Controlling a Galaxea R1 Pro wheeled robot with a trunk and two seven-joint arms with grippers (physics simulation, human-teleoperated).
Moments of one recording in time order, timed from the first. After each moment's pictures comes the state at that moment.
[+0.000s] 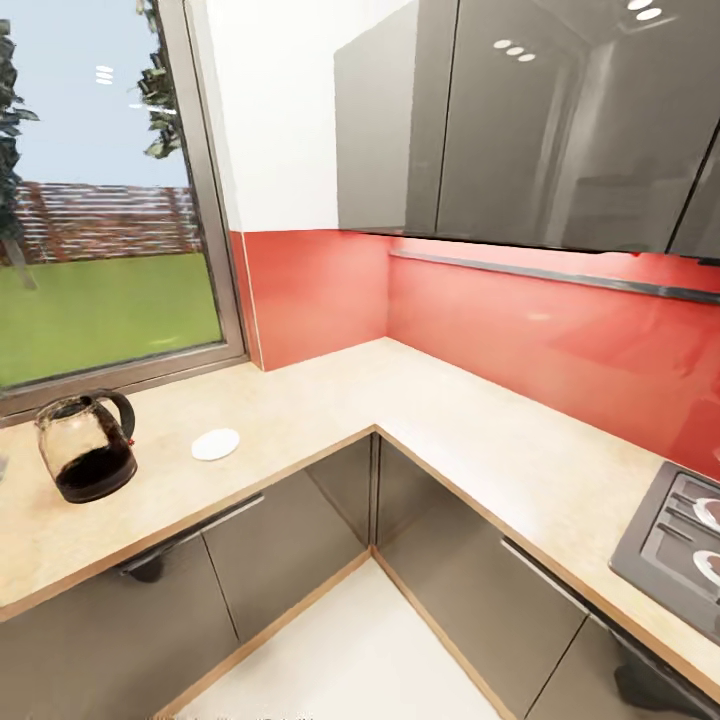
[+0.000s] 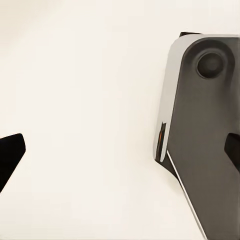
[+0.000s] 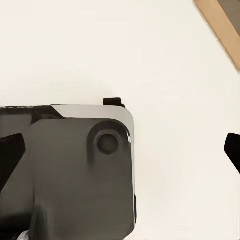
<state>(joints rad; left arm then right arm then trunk) 0.03 0.11 0.47 -0.06 -0.36 -0.19 0.04 -0.18 -0.01 0.02 -0.03 -0.03 -0.13 -0.06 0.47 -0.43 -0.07</state>
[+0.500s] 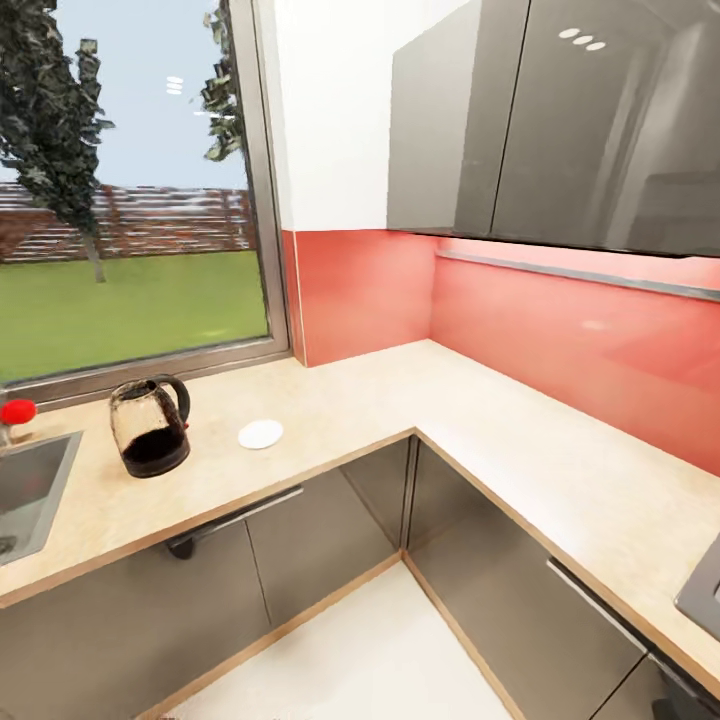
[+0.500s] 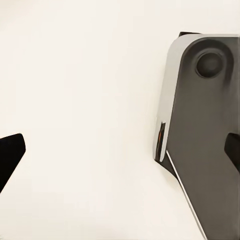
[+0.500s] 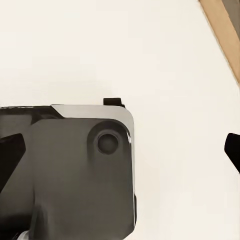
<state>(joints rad) 0.03 0.11 0.47 -0.06 -0.36 -0.19 0.04 -0.18 -0.01 0.02 -0.03 -0.03 -0.13 -0.06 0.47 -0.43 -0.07</state>
